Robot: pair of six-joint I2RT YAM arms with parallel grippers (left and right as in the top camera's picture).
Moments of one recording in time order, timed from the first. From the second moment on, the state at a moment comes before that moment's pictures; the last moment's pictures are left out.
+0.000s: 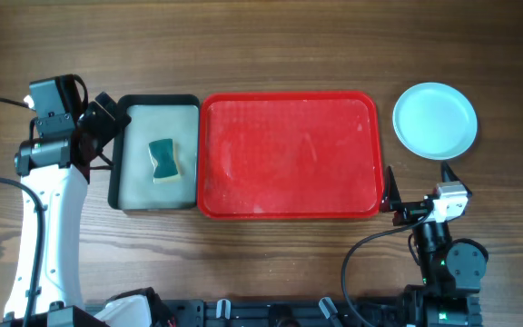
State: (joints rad) left arm 0.21 1.36 1.10 -0.69 -0.11 -0.53; right arm -0.08 0.02 0.01 0.01 -0.16 -0.02
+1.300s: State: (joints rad) left arm -0.02 0.88 1.10 -0.75 -0.11 -0.53; right arm -0.08 0.02 0.01 0.01 -0.16 -0.02
